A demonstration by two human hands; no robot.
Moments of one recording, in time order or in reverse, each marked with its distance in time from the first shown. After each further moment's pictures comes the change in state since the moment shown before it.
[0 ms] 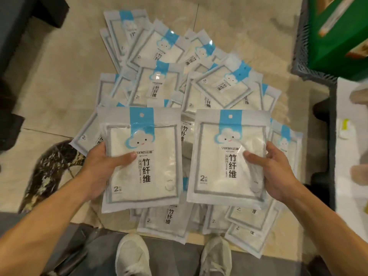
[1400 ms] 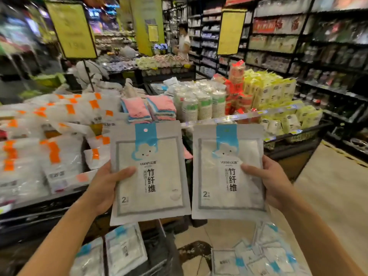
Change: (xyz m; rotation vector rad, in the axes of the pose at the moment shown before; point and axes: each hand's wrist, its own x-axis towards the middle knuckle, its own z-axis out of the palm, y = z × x) left_hand -0.884 0.334 -0.198 -0.581 0.693 0.770; right_hand -0.665 -0.585 0.255 -0.217 -1.179 -0.472
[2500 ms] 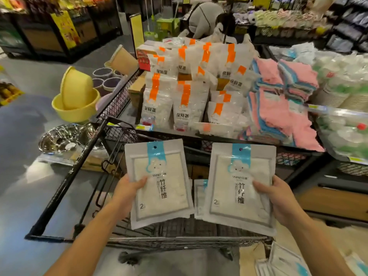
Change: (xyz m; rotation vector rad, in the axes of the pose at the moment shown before) left_hand -0.189 -0.104 -0.355 -0.104 0.714 -0.196; right_hand -0.044 0.214 0.318 -0.250 -0.291 0.358
